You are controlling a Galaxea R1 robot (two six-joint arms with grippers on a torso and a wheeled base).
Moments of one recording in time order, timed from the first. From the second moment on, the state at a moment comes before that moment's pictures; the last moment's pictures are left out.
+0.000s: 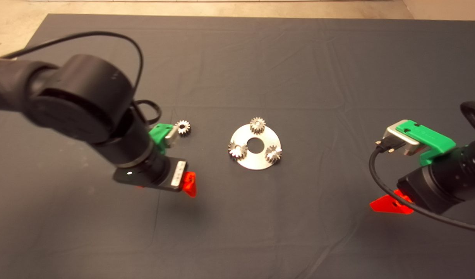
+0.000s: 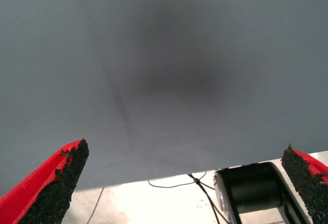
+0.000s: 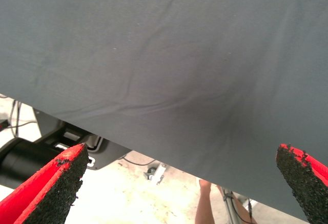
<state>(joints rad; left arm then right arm) -0.51 2.45 -0.72 0.12 1.50 -1.56 0.67 2.22 -0.40 -0.02 -1.53 1.44</state>
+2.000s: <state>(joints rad) -0.40 2.88 -1.38 0.14 1.43 -1.33 0.67 2.21 -0.39 -0.02 -1.53 1.44</state>
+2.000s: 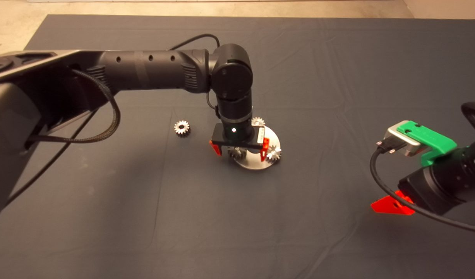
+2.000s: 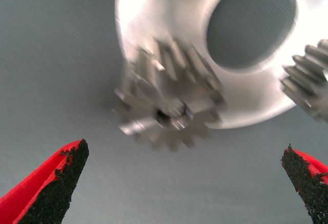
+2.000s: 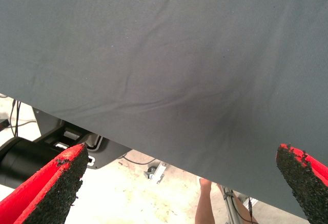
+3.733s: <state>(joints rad) -0.37 2.91 -1.52 0.14 1.43 -1.19 0.67 2.21 -0.39 -0.02 -1.53 1.44</state>
